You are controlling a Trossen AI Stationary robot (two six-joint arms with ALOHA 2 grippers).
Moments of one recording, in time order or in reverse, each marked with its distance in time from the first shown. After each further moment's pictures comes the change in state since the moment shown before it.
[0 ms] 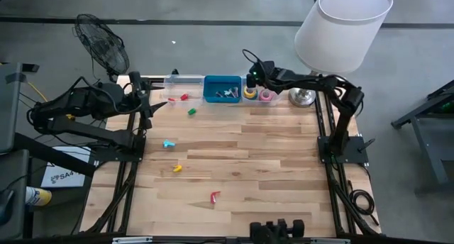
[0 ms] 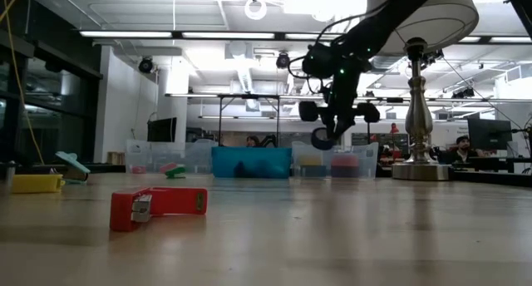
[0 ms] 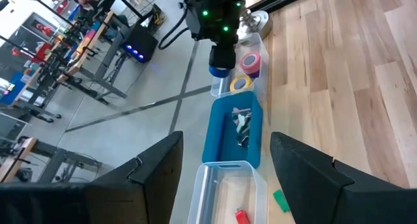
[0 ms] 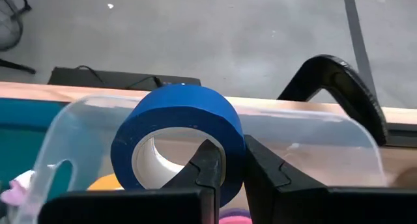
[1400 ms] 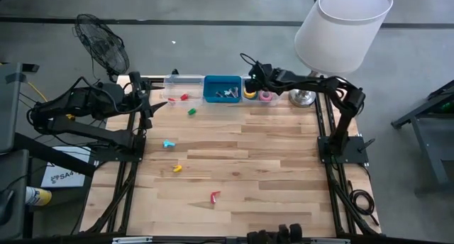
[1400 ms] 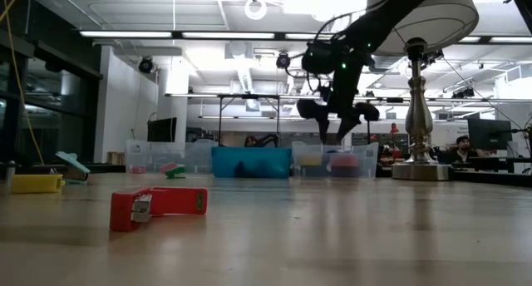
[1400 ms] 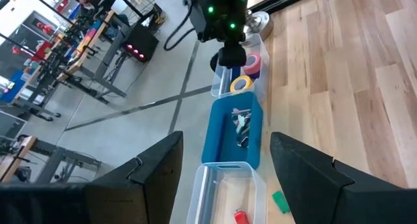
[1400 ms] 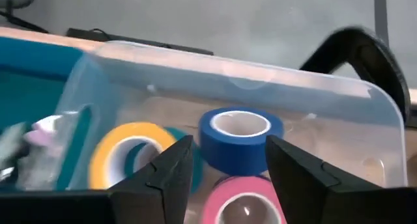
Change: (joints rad) left arm 0.000 0.000 0.000 0.004 -0.003 -0.008; right arm 0.031 -0.024 0.000 -0.061 -0.093 -0.034
